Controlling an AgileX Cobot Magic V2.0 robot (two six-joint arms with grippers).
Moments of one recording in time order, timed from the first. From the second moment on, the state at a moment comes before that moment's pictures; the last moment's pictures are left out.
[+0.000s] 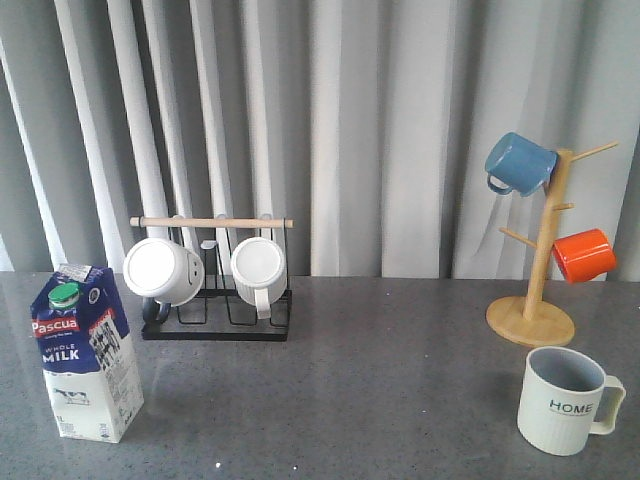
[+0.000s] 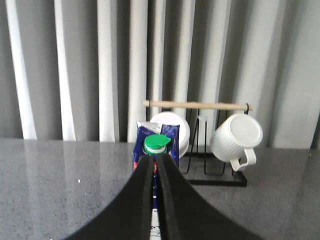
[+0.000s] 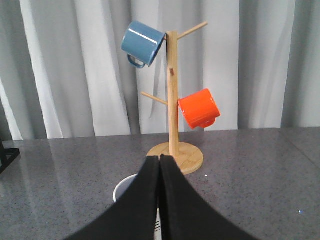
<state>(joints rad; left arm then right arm) -0.05 0.78 -0.56 -0.24 -0.10 0.16 -0.07 0.76 -0.47 0.03 -0.18 0.07</state>
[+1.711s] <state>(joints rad) -0.05 1.11 -0.90 -0.24 0.00 0.13 -0.15 1.13 -0.43 0.15 -0.40 -0.19</state>
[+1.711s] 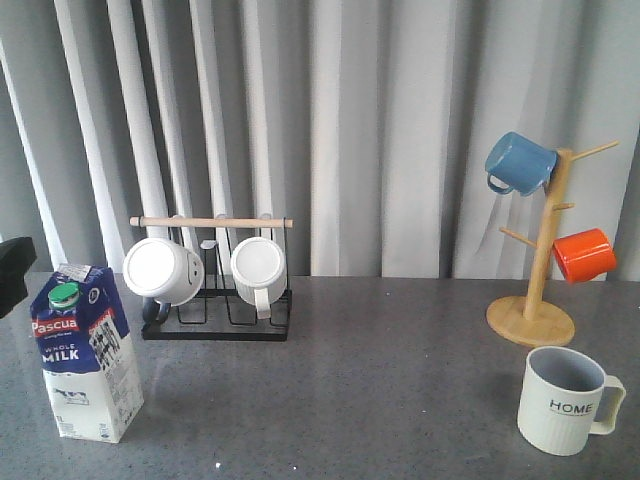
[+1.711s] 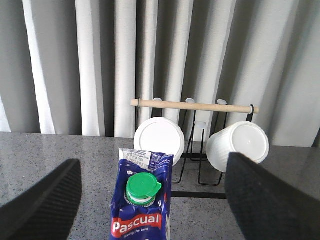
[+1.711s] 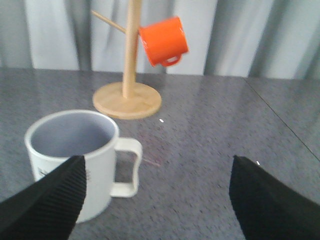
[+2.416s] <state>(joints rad) -0.05 1.11 -0.90 -0.24 0.00 0.13 -0.30 1.64 -0.44 -0.10 -0.84 -0.02</state>
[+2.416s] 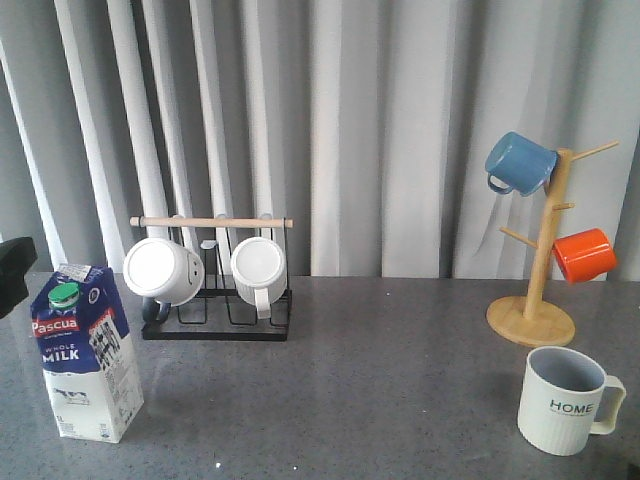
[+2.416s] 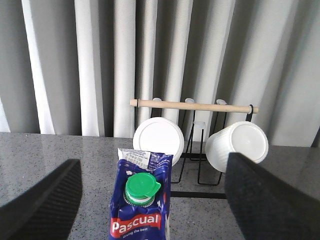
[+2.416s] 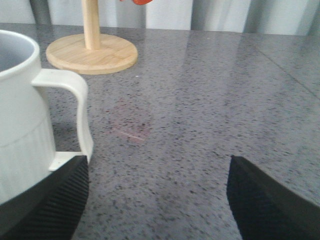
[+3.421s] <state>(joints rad) -0.05 1.11 -0.90 -0.24 0.00 0.13 -0.30 1.84 -0.64 -0.28 -0.90 0.14</state>
